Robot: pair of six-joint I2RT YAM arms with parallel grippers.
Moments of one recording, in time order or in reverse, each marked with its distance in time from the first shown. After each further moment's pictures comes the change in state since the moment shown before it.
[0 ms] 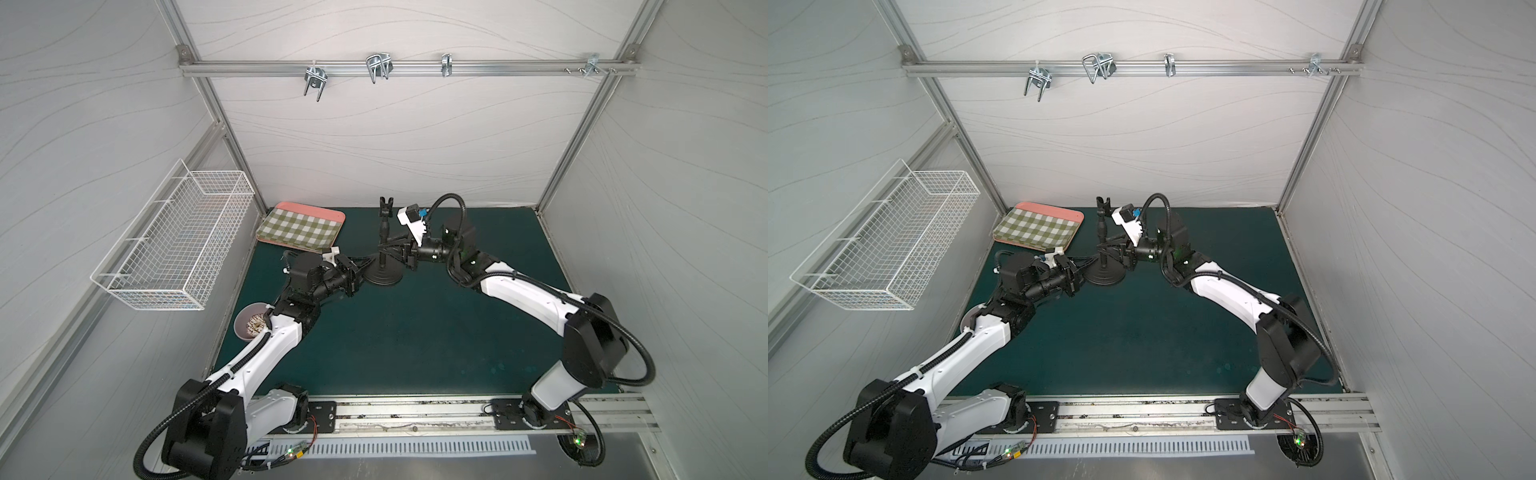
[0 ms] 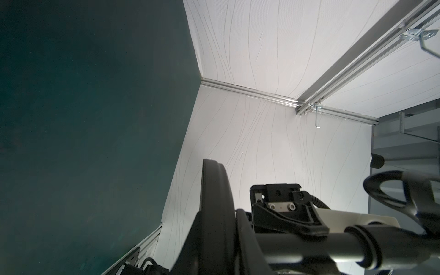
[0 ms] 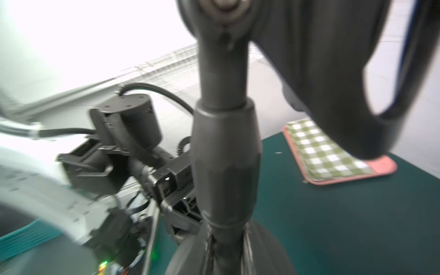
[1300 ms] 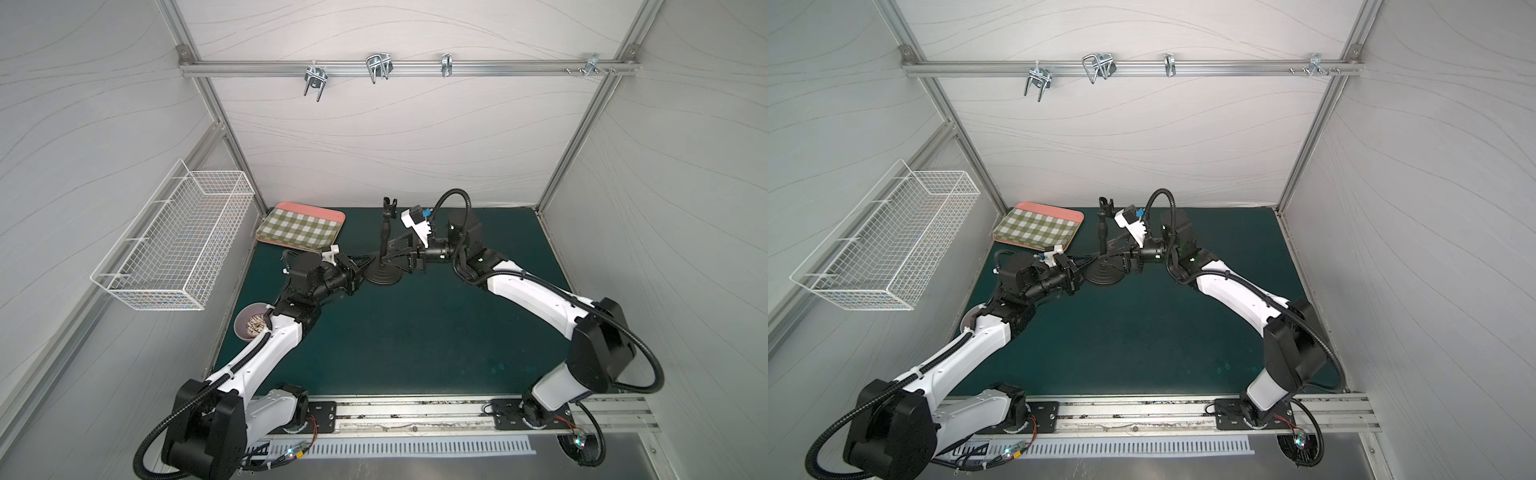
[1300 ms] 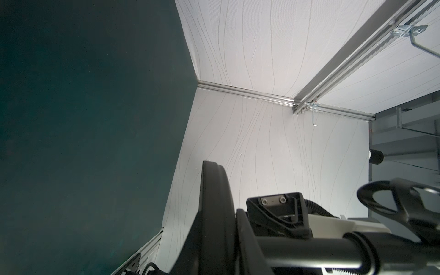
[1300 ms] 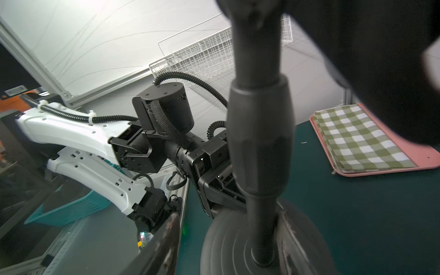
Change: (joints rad) left arm -0.002 0.000 0.000 0.025 -0.014 0.012; right arm -0.093 0.061 0.092 -0.090 -0.378 0.005
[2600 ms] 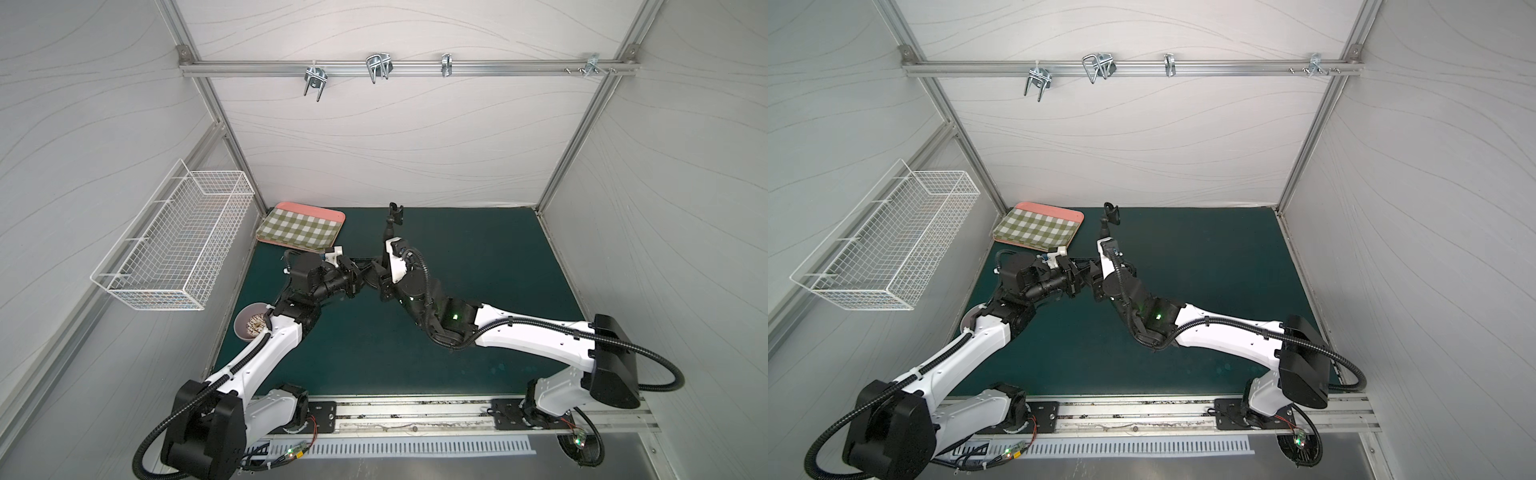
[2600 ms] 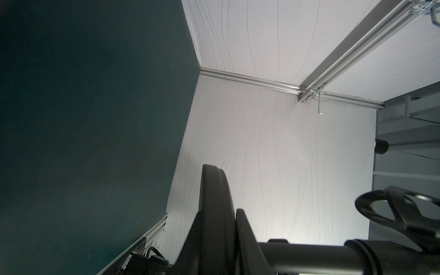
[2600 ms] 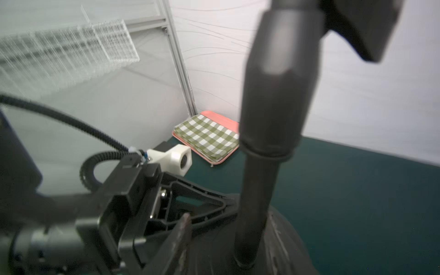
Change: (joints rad) left arm 0.002 -0.004 0.000 -0.018 0.039 0.011; right arm 0.538 -0.133 -0.130 -0.065 1.507 0.050
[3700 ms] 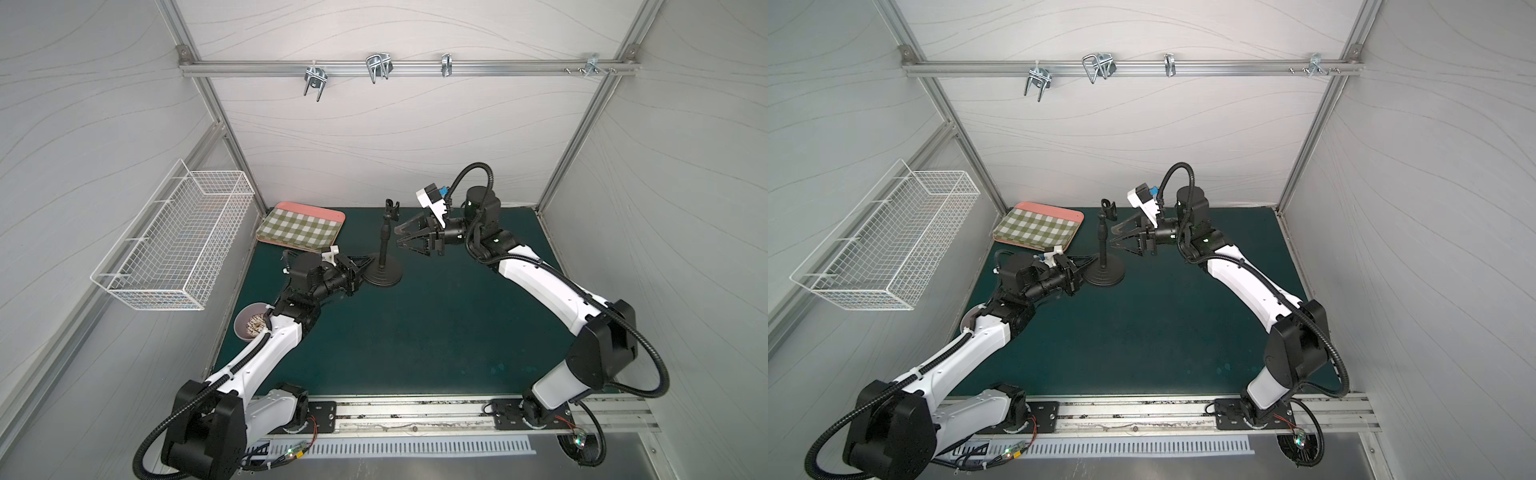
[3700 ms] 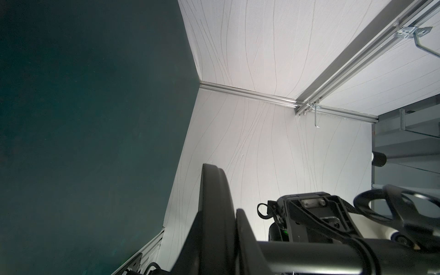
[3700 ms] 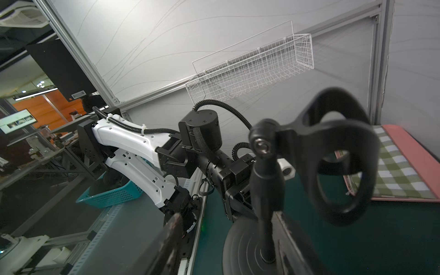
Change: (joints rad) left arm 0.000 0.000 0.000 0.000 -0.042 -0.007; right arm -0.636 0.122 0.278 -0.050 -1.692 -0.025
